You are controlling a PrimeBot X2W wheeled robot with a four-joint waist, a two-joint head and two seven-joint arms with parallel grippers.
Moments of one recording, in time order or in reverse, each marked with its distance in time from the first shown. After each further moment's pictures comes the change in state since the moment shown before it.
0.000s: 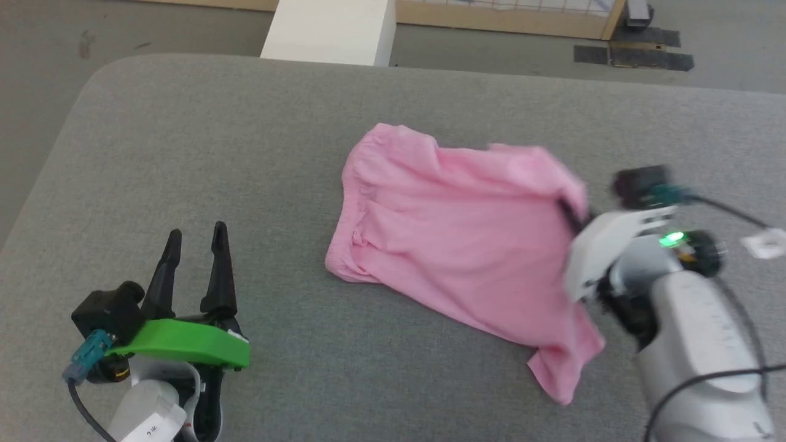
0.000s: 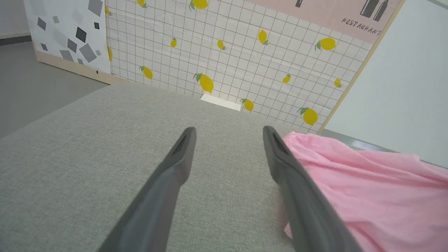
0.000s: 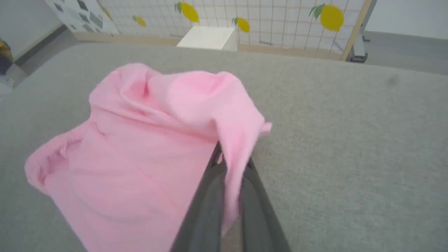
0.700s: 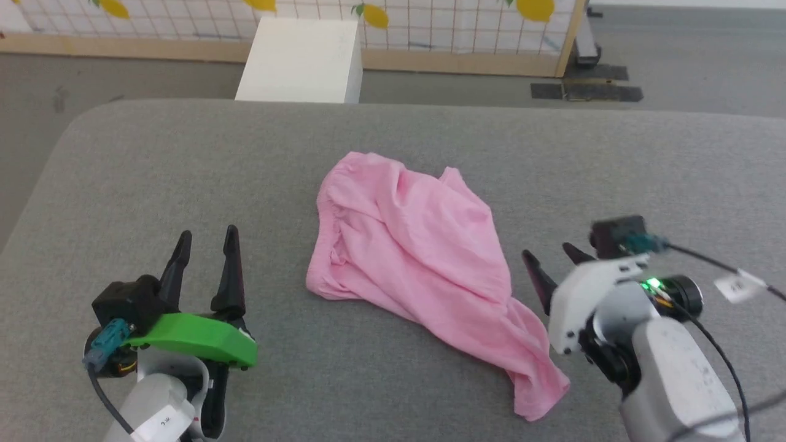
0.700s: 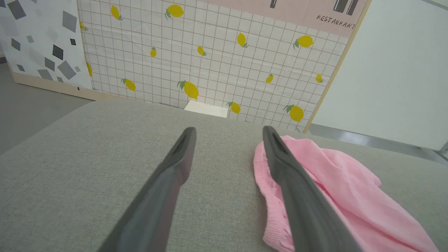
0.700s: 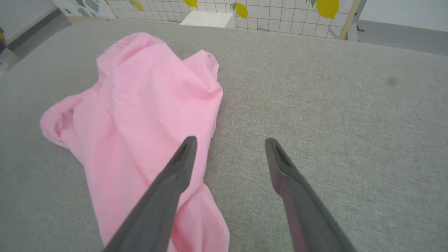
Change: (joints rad) left arm -0.034 0.062 -0.102 0.046 -0.006 0.063 0.004; right arm 0.150 -0.002 0.041 -0.097 0.006 0.000 -0.002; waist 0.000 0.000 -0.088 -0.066
